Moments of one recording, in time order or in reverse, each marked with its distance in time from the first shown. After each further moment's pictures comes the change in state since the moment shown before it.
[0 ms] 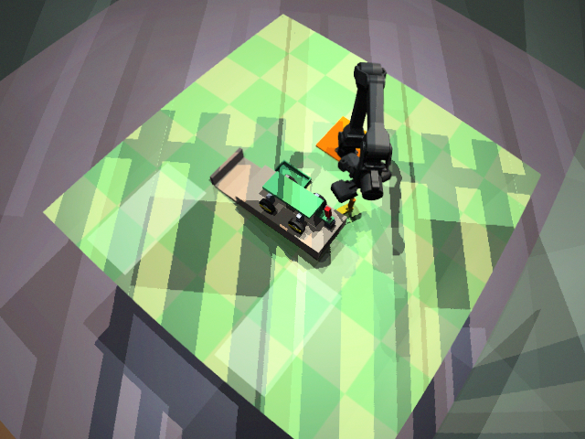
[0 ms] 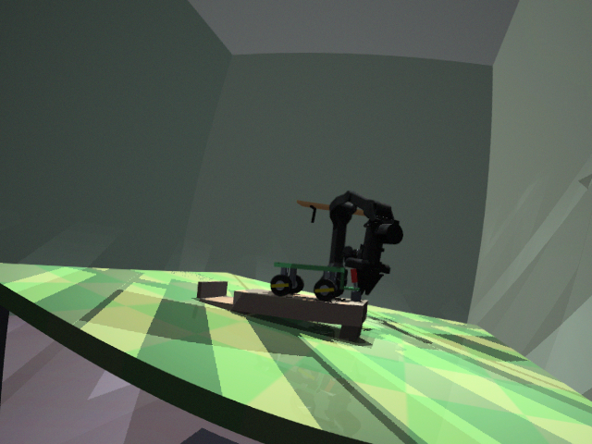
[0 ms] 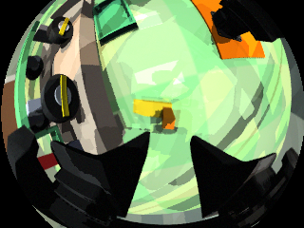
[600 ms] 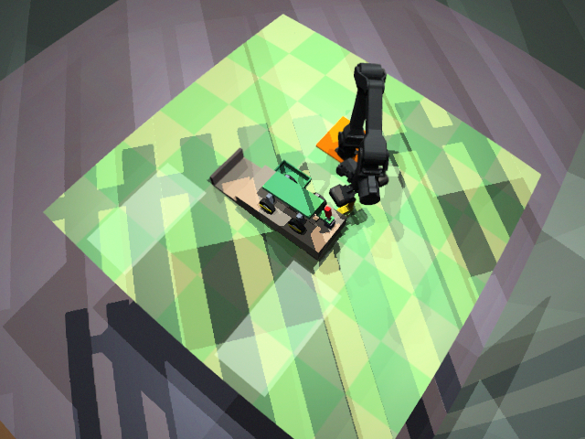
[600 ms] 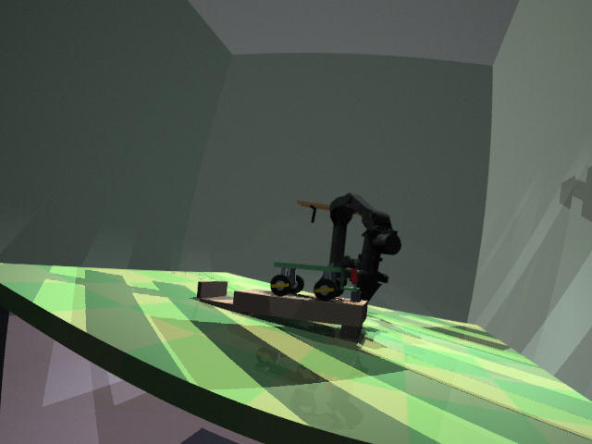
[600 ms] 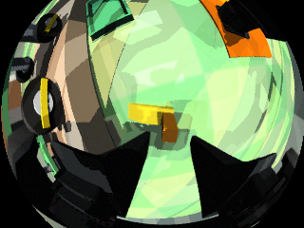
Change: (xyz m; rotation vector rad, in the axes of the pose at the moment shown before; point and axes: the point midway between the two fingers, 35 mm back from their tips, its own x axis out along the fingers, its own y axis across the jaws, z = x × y) arm 0.029 0.000 0.001 0.001 0.001 0.001
